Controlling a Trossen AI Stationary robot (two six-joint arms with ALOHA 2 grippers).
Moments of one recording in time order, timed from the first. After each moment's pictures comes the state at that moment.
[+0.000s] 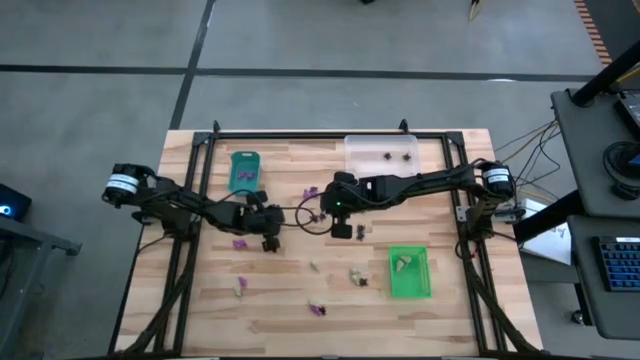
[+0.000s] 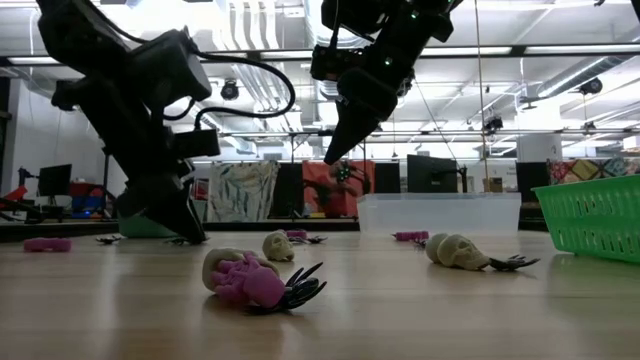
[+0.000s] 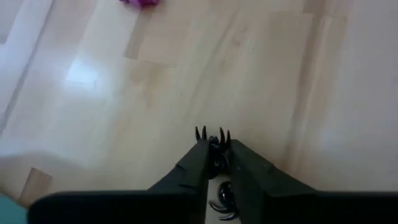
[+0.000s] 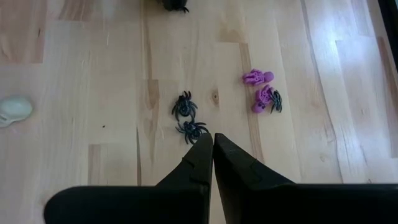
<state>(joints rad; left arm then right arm) -0.08 1.51 0.54 -0.14 -0.43 -0.25 -0.04 1.81 1.33 -0.47 0.15 -0.09</state>
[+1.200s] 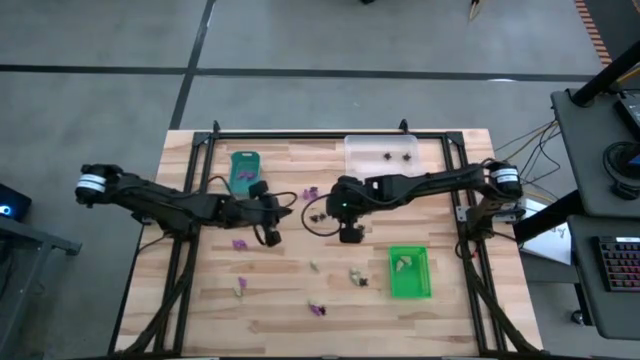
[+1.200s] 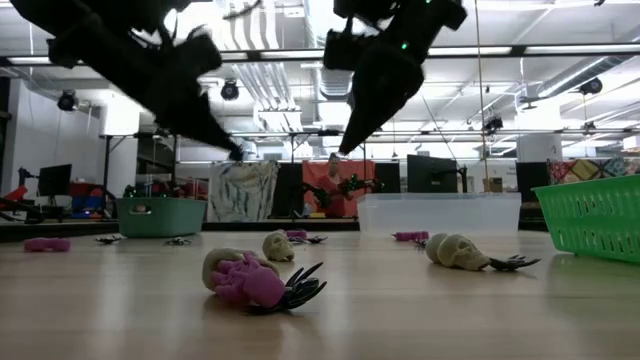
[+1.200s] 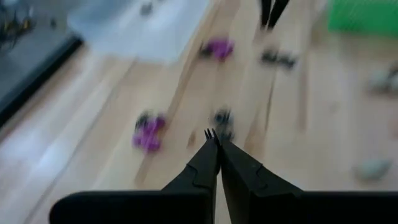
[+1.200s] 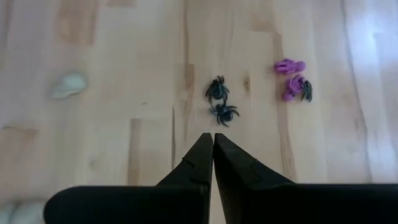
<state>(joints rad) -0.10 1.20 0.54 0.06 -0.39 -0.16 -0.02 1.74 1.31 -0.55 0.05 -0.09</state>
